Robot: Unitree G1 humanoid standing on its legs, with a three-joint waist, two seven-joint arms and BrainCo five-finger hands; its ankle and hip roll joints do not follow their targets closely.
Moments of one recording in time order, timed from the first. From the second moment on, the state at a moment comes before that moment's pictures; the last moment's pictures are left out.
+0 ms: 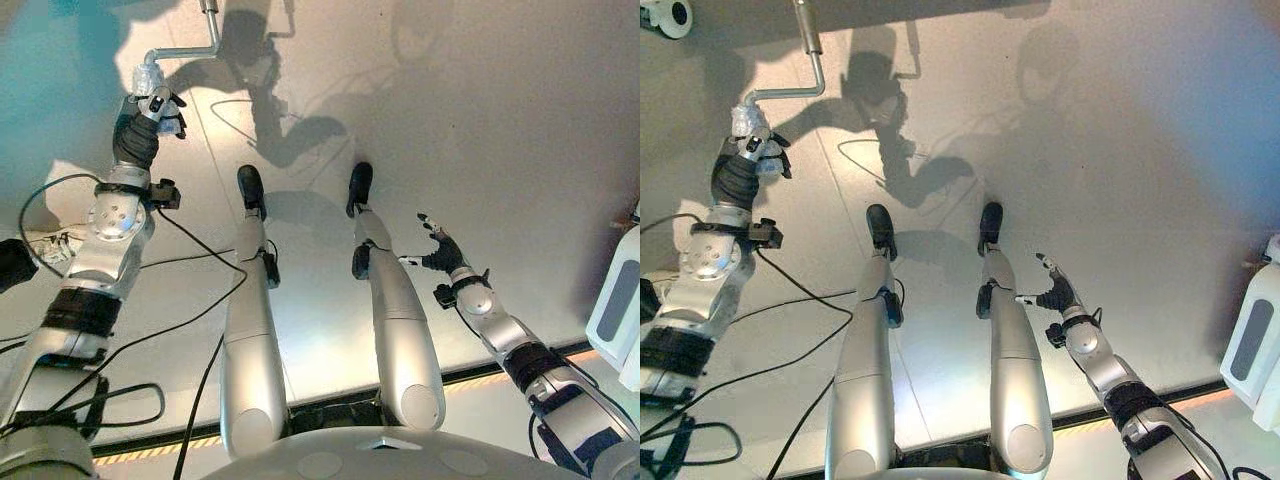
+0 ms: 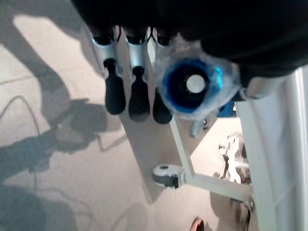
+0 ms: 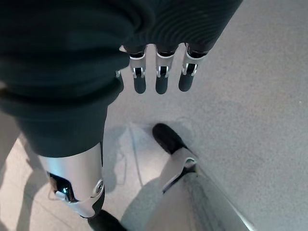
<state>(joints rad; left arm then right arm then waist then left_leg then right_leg) -0.50 0.79 -0.21 0.36 -0.48 -0.30 0.18 -0.28 -0.49 0.44 0.64 0.05 -0.23 -0.22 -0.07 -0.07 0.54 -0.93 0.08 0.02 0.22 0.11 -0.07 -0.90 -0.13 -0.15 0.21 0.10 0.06</state>
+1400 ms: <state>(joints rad) -0.97 0.62 -0.63 0.60 -0.49 -0.24 0.36 -0.38 -0.47 0.56 0.60 0.07 -0.24 -0.26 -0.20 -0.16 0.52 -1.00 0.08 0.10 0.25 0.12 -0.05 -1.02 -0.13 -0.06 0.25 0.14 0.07</state>
